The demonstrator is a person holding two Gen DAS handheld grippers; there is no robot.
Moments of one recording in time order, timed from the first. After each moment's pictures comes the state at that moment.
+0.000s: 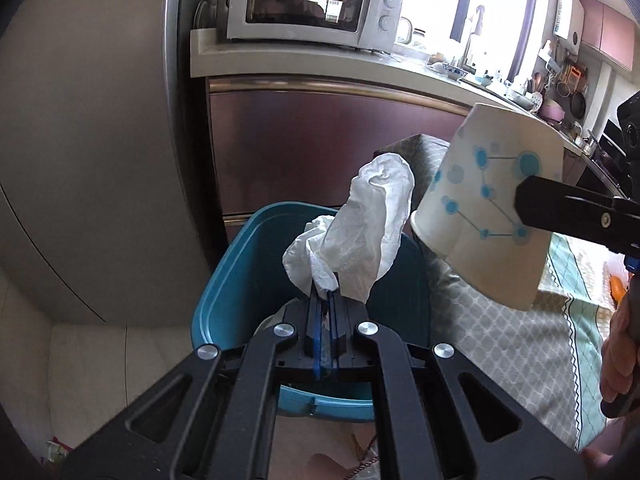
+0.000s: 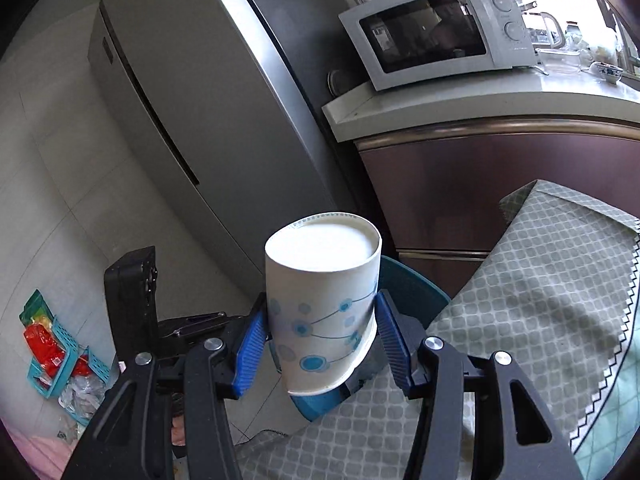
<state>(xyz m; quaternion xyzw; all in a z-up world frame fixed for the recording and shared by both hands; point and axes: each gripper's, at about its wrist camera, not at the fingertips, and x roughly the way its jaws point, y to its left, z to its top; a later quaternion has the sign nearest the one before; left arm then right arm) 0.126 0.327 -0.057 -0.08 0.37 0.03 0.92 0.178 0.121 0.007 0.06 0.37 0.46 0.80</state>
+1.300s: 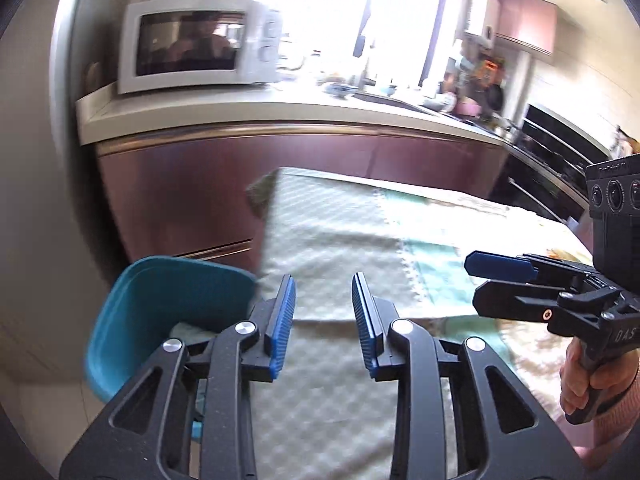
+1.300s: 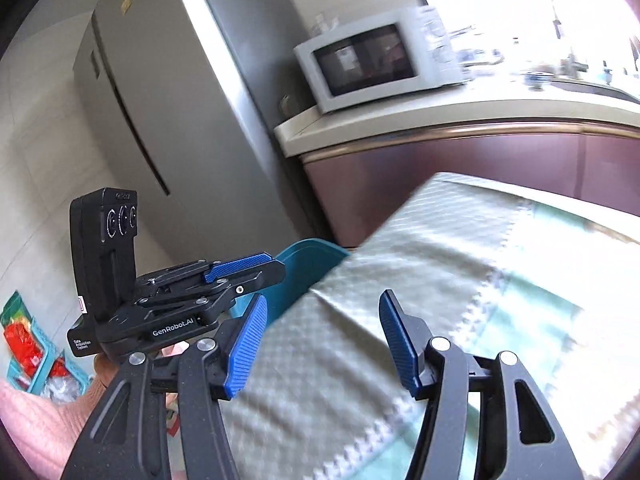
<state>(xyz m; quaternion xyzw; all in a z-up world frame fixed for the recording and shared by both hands) 0.129 0.194 -0.017 -0.05 0.31 -0.13 0.94 0.110 -0.026 0.014 0.08 0.33 0.37 0.87</state>
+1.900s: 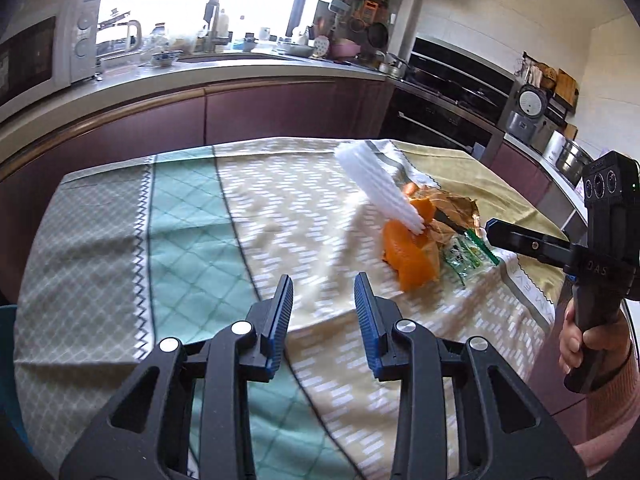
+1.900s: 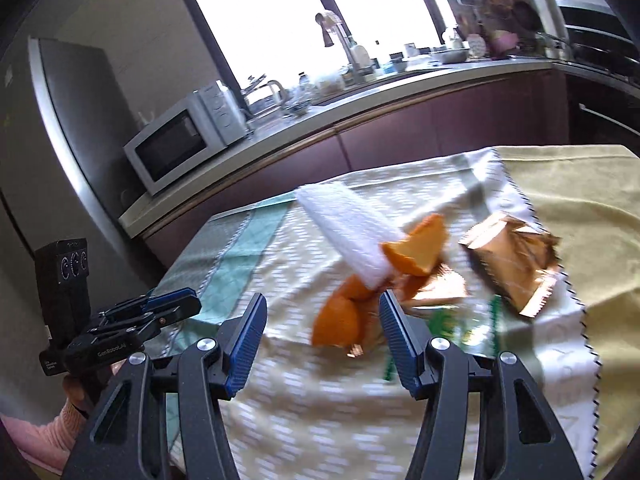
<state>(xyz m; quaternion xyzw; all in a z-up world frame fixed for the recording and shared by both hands) 0.138 -0.028 -0.041 0.02 0.36 -0.33 0.88 0.035 -0.280 -0.016 0.19 0.31 0.08 0.93</state>
